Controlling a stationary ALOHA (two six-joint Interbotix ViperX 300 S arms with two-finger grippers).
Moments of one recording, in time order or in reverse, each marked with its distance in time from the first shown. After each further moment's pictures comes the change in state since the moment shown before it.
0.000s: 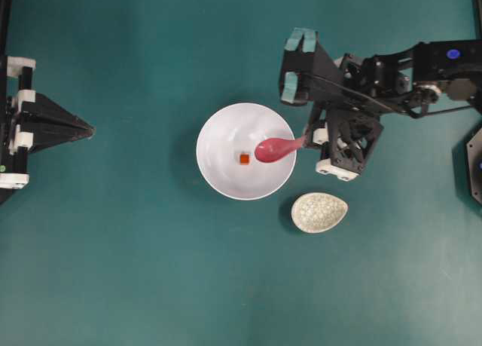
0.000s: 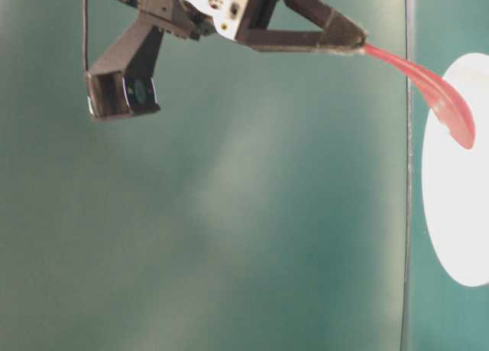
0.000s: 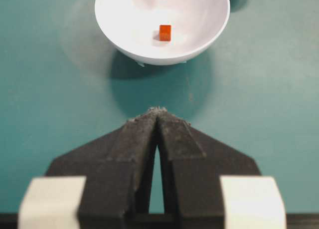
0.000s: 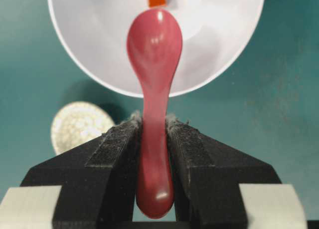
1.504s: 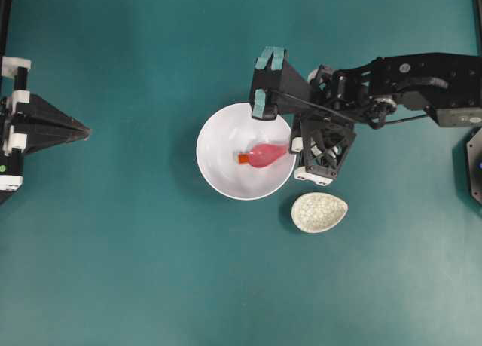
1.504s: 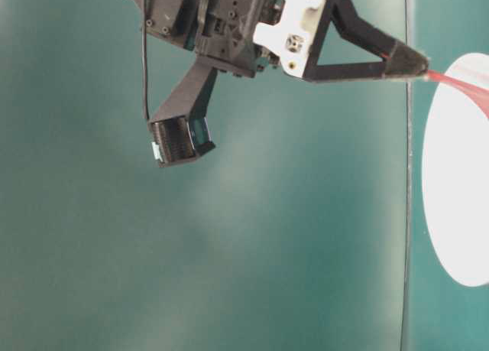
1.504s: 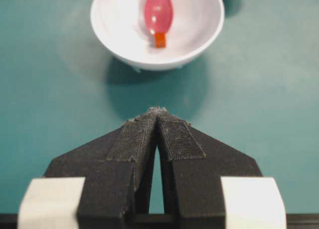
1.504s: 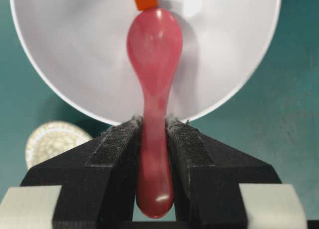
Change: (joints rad) left arm -0.018 -0.034 0.000 0.000 0.020 0.002; right arm 0.017 0.133 -0.031 -0.015 -0.043 0.002
